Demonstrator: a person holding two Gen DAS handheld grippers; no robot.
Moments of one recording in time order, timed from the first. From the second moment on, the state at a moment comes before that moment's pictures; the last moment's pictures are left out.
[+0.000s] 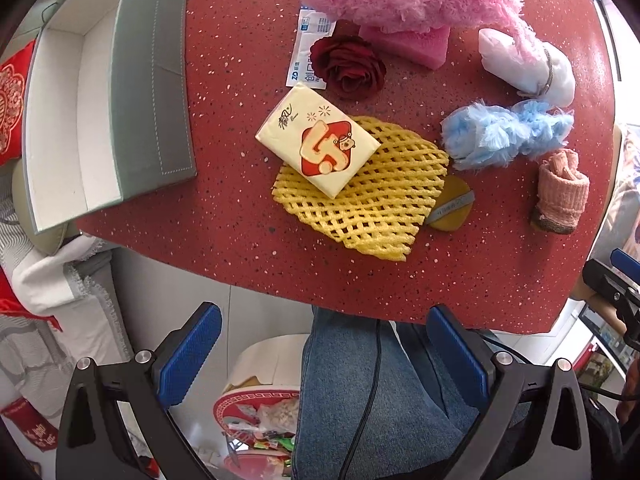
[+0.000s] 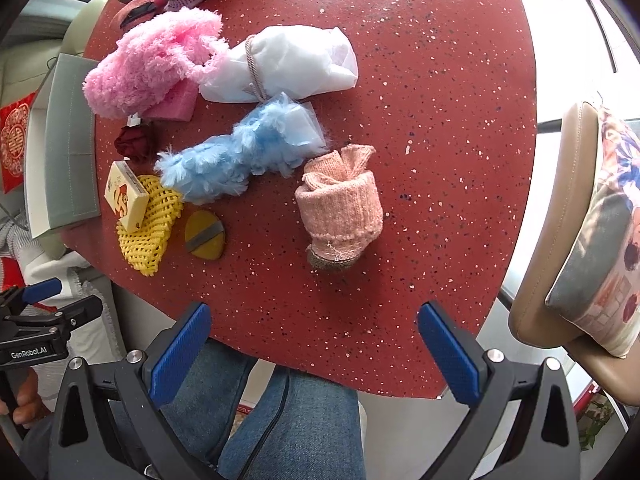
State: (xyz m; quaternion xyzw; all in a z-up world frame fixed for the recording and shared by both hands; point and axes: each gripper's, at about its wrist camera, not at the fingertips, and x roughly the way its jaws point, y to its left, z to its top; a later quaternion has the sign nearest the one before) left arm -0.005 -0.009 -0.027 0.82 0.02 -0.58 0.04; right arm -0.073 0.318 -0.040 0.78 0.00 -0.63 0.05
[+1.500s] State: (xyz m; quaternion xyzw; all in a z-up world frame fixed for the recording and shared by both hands) left arm -0.051 -0.017 -0.059 0.76 -0.12 -0.64 -0.04; right arm -0.081 0.310 -0.069 0.81 -0.02 -0.58 0.01
